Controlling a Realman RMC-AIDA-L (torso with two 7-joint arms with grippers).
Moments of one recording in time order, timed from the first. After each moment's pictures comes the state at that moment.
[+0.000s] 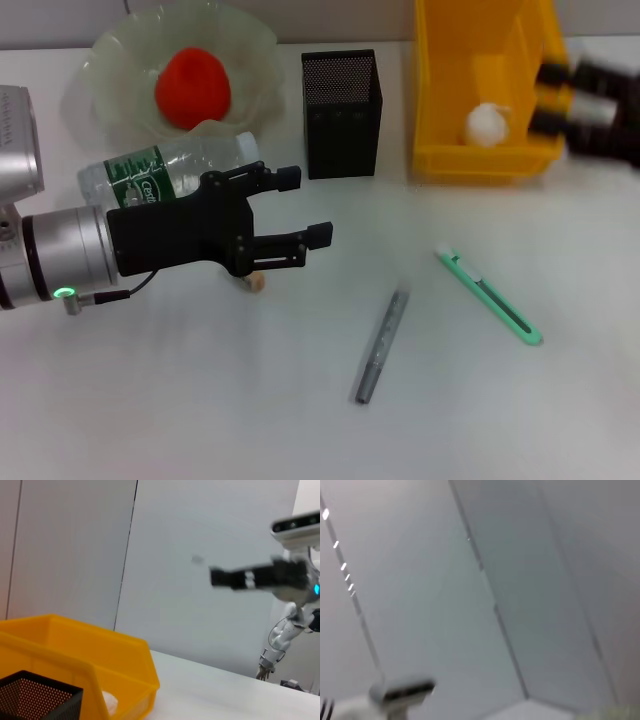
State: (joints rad) left arm -0.51 -2.02 1.16 0.43 1.45 1.47 -1.11; right arm 0.49 1.90 -0.77 -0.54 -1.58 -1.77 1.41
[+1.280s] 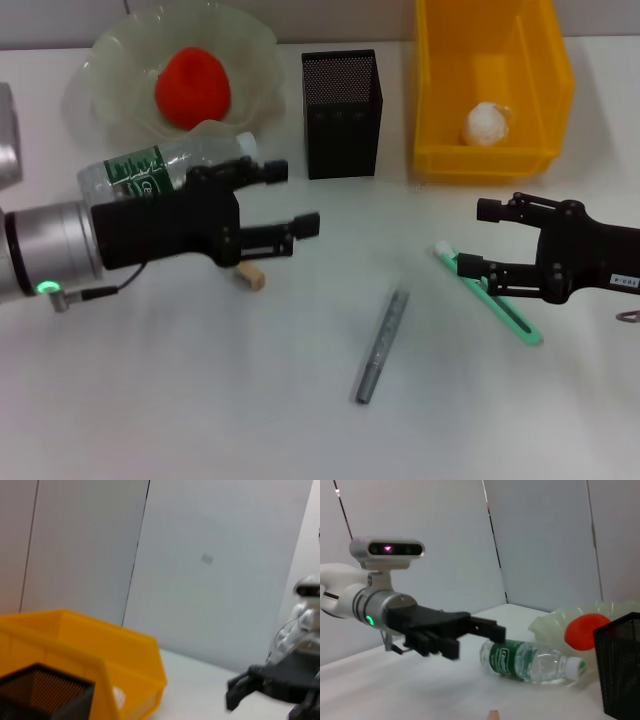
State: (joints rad) left arm -0.51 -2.01 1.13 0.43 1.44 1.50 -1.14; right arm 0.42 2.02 -0.76 -0.53 -1.84 -1.59 1.16
